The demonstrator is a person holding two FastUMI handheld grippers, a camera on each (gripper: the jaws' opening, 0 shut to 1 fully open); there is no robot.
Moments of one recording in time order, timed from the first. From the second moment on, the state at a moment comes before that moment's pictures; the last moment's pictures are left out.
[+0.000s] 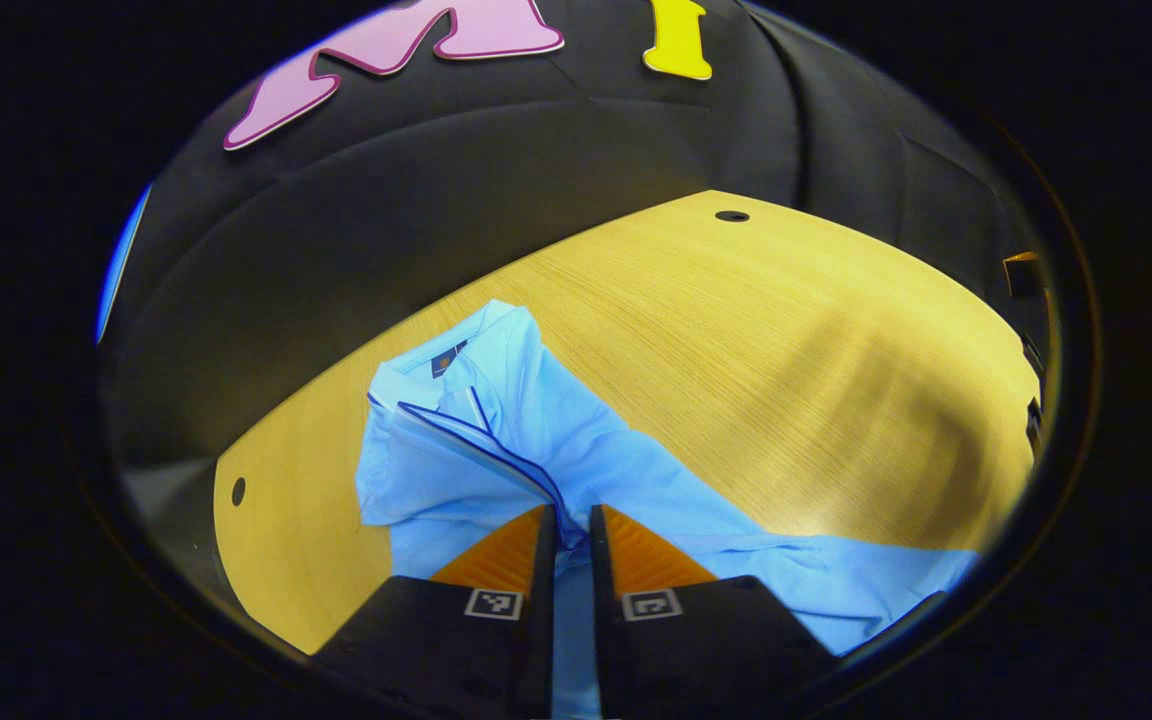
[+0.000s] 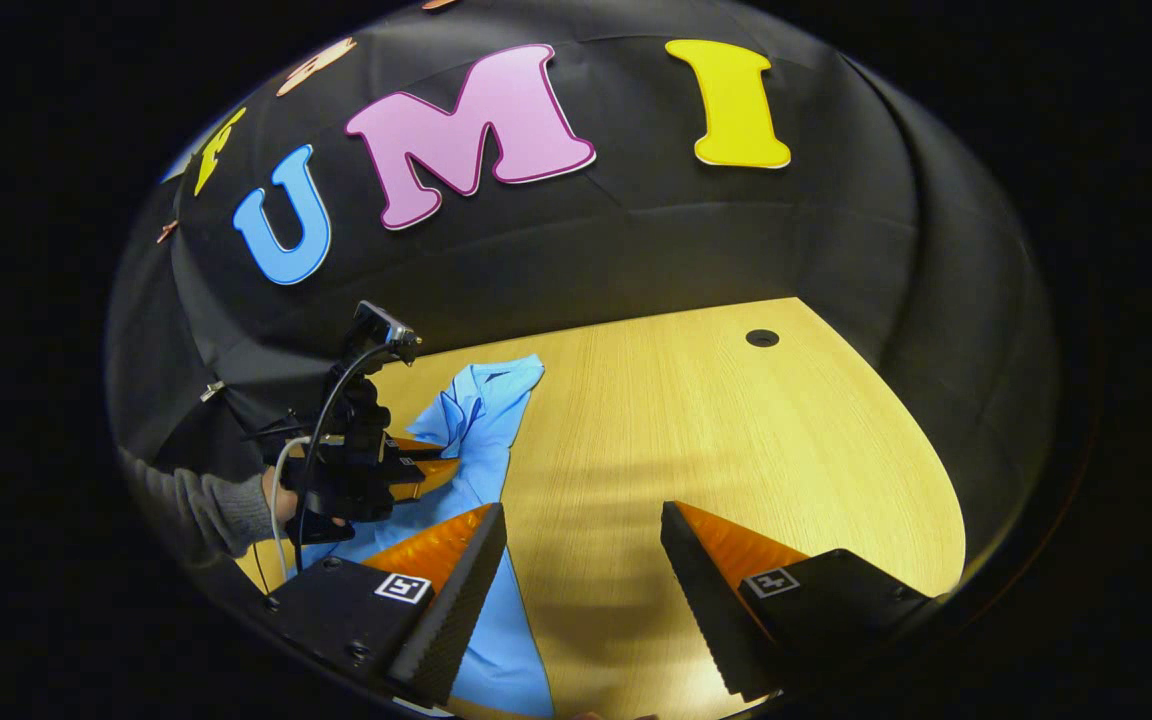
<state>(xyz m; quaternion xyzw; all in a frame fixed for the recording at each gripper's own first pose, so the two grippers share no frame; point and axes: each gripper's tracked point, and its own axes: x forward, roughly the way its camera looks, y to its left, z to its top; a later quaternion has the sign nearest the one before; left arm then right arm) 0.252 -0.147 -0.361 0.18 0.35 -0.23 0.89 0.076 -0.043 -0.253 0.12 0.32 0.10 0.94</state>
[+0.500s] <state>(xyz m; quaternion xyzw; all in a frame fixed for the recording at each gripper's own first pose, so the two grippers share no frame) 0.248 -0.130 -0.334 0.18 0.31 -0.18 0.91 0.051 -0.038 -0.255 0.13 0.33 0.10 0.93</state>
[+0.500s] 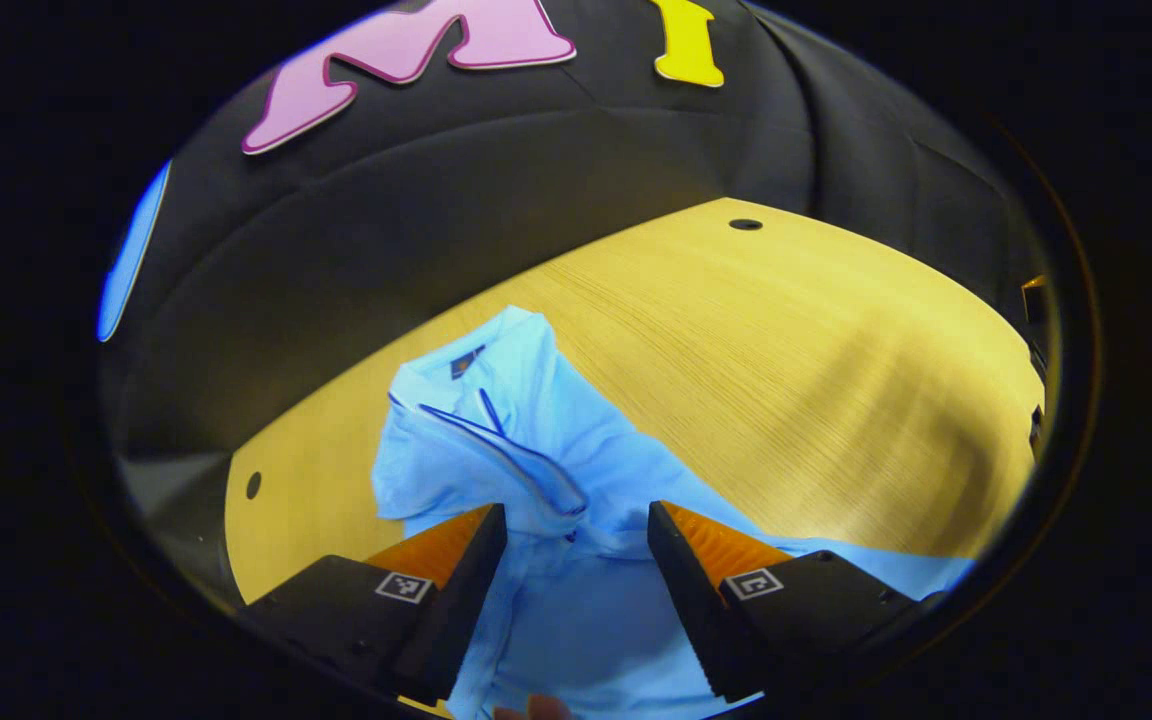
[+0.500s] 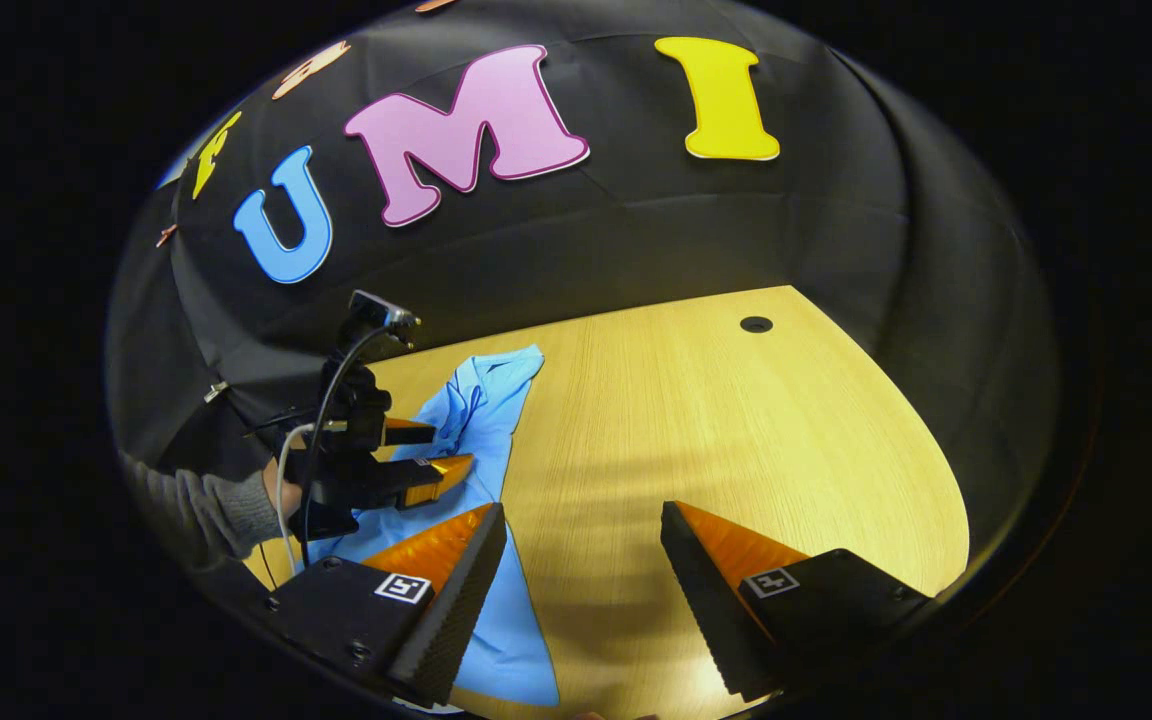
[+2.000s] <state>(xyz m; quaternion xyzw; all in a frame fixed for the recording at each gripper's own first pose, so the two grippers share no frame) -0.050 0.076 -0.394 0.06 0.46 -0.06 0.88 -0.115 0.046 -0.378 0.00 0.50 0.14 0.85</state>
